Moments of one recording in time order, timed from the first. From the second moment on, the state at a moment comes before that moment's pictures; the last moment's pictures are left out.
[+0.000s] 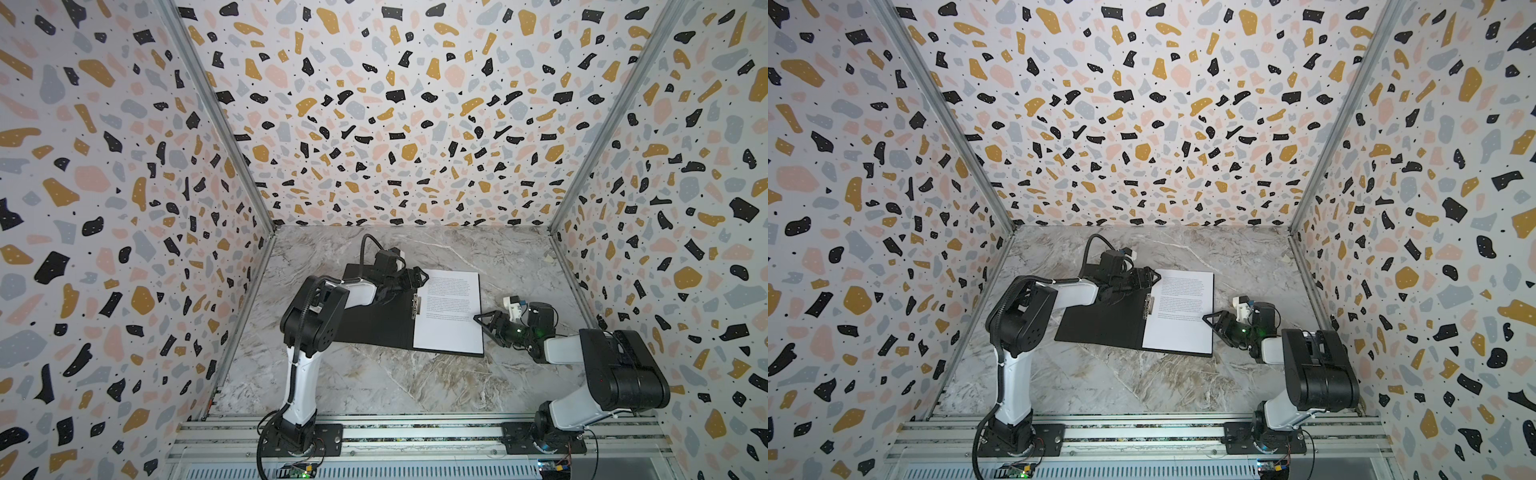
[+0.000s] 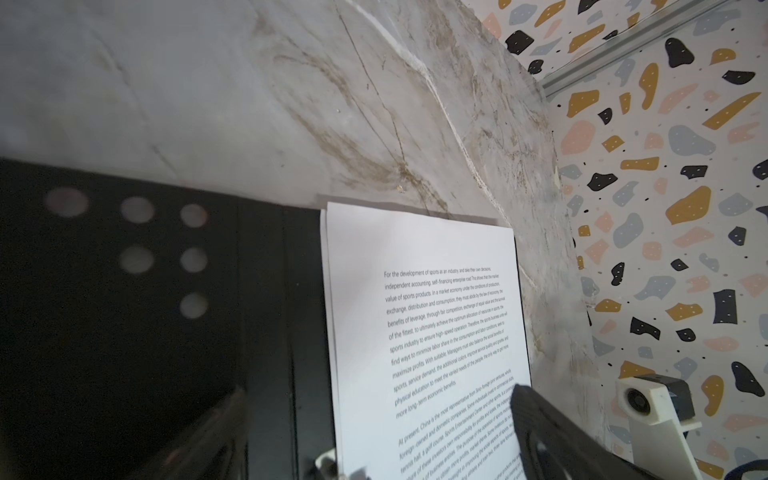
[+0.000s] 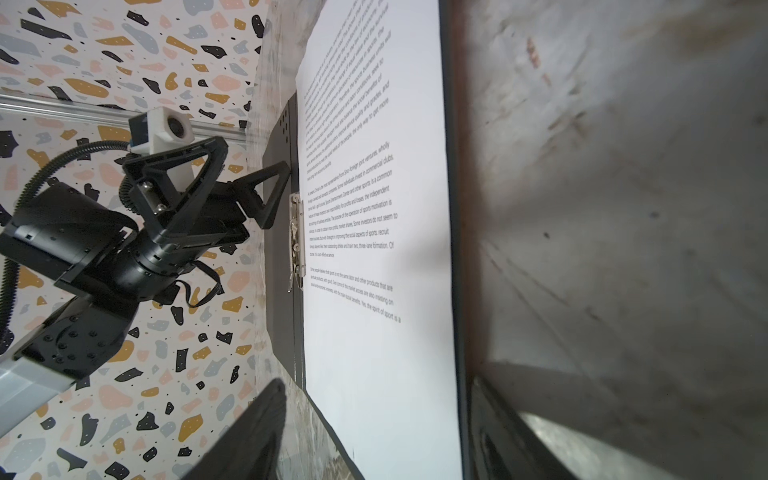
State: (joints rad) left arm -0.47 2.07 1.24 0.15 0.40 -0.66; right arm 0.00 1.54 0.35 0.47 -0.81 0.73
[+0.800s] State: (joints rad) left arm -0.46 1.38 0.58 0.13 0.25 -0.88; right arm 0.00 1.68 0.34 0.61 -0.94 0.74
